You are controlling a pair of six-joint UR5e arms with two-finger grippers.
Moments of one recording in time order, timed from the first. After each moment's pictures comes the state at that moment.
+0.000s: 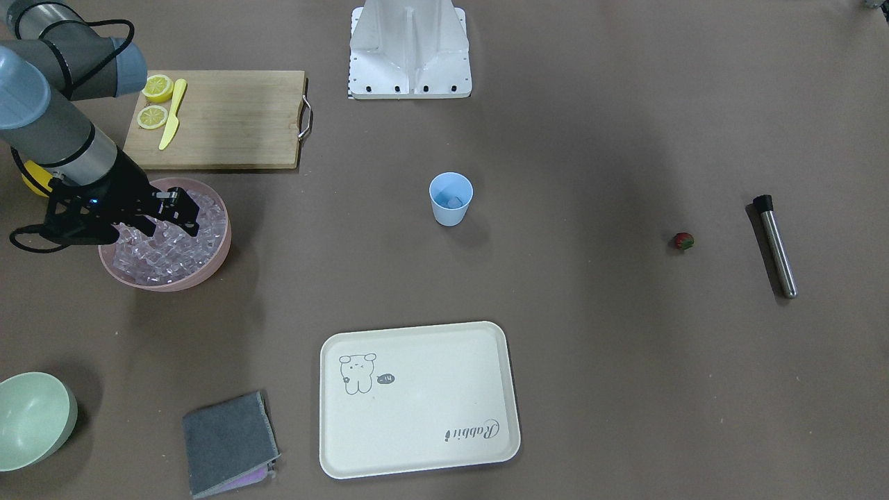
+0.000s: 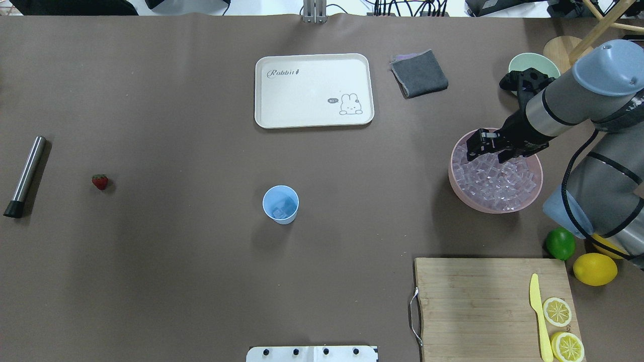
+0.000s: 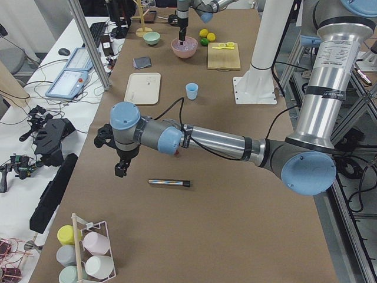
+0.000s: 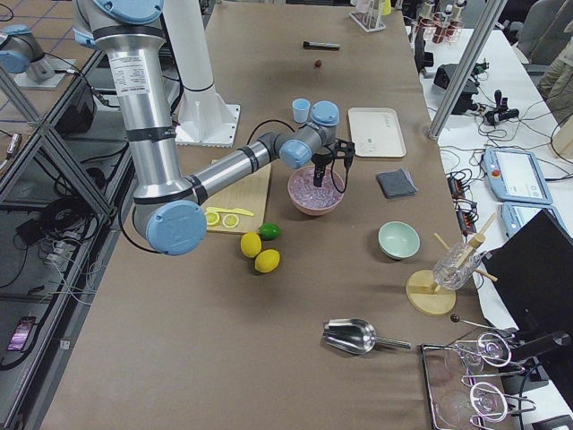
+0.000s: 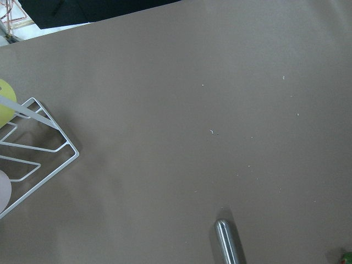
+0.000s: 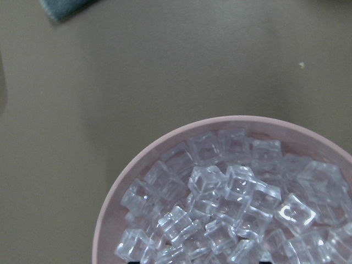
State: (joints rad) left arm -1.56 -1.78 -1.56 -1.72 -2.39 0.02; right arm 0.90 -1.39 1.86 -1.31 2.18 1.22
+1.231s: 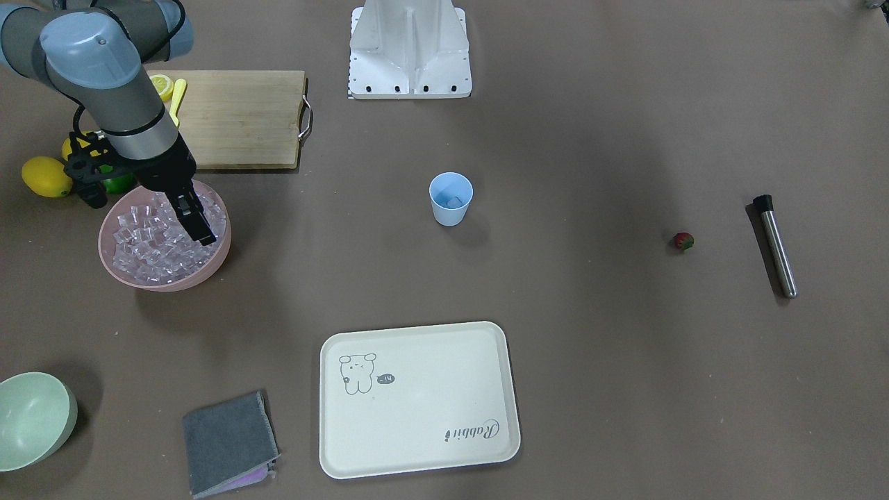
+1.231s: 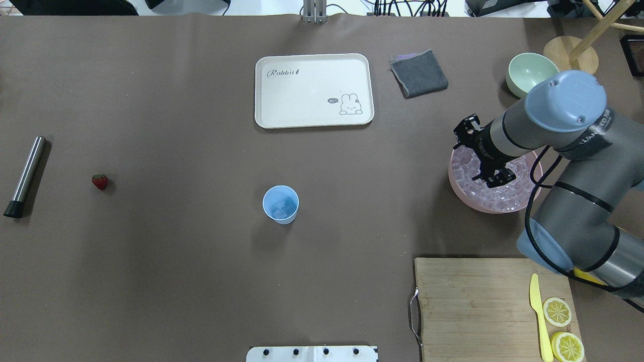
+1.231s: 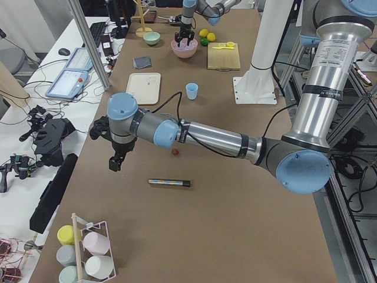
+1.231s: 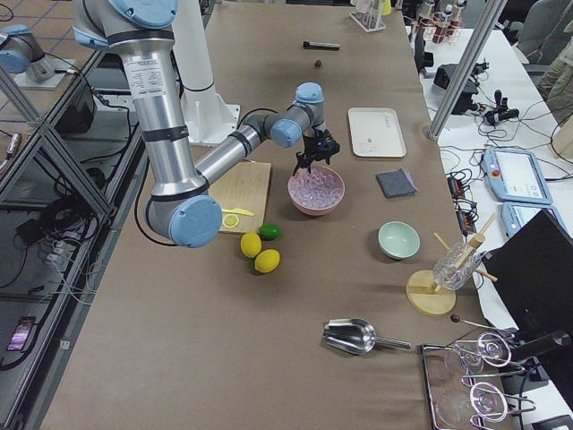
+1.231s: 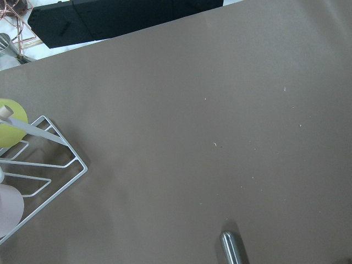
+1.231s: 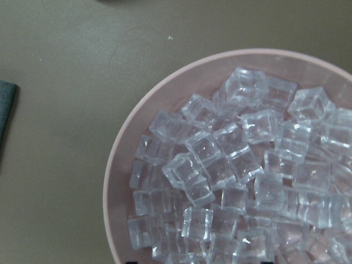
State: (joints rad) left arm -1.56 -1.81 -1.57 -1.72 -2.35 0.02; right arm 0.74 -1.30 1.93 -1.49 1.91 2.14
